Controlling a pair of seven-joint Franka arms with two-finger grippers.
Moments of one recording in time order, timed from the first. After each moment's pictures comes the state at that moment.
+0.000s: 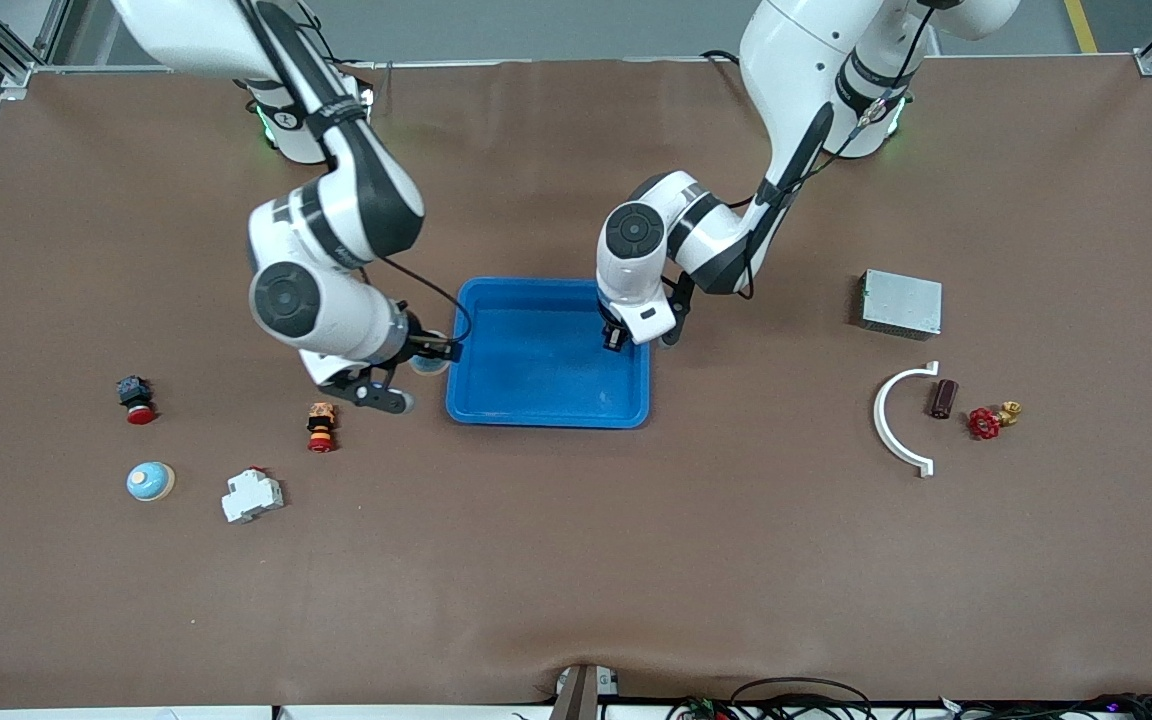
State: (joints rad) left arm -0.72 0.60 -0.09 -1.86 0.00 2.43 -2.08; right arm 0.47 0.38 0.01 -1.81 0.25 2.06 0.64
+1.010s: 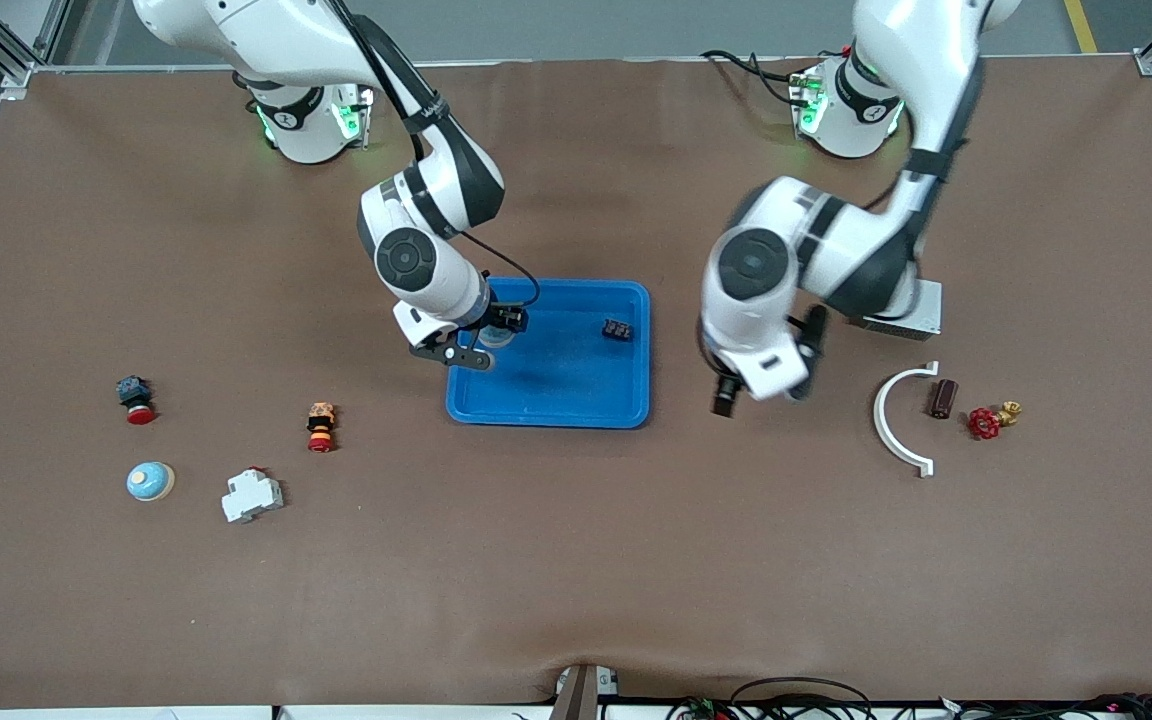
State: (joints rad) left arm -0.45 0.44 -0.04 -1.71 0.16 2.04 -1.77; right arm 0.64 0.43 0.01 -2.00 0.32 2.35 0.66
